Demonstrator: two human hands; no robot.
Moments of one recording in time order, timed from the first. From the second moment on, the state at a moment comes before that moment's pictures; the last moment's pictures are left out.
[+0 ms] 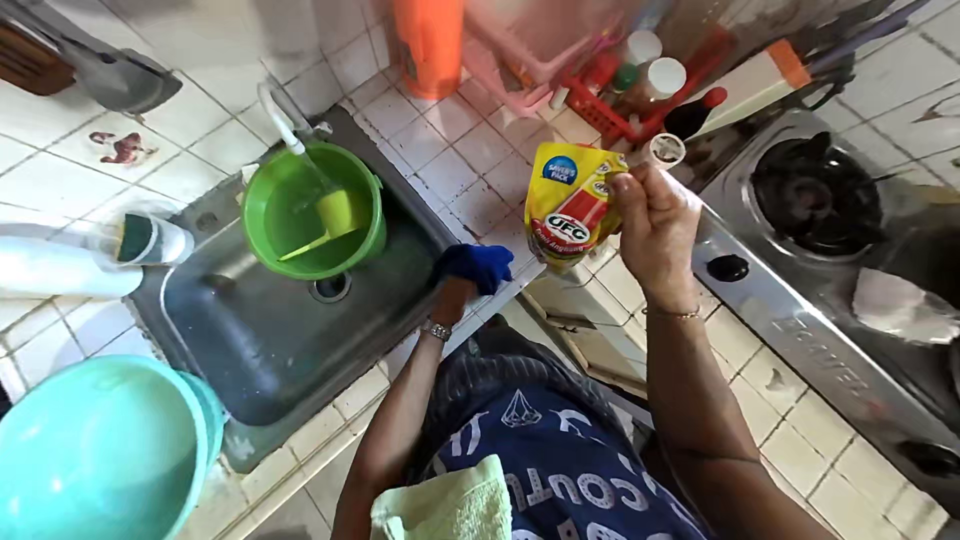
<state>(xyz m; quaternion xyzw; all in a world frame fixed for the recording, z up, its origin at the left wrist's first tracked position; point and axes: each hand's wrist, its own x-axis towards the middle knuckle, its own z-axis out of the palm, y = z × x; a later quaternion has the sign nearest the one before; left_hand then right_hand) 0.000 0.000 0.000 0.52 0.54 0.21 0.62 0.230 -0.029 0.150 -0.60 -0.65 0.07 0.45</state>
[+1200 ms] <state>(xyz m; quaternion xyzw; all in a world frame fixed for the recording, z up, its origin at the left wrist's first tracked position) -0.039 0.012 0.065 0.68 0.50 0.29 0.45 0.151 0.011 0.163 -0.52 -0.73 0.19 0.41</state>
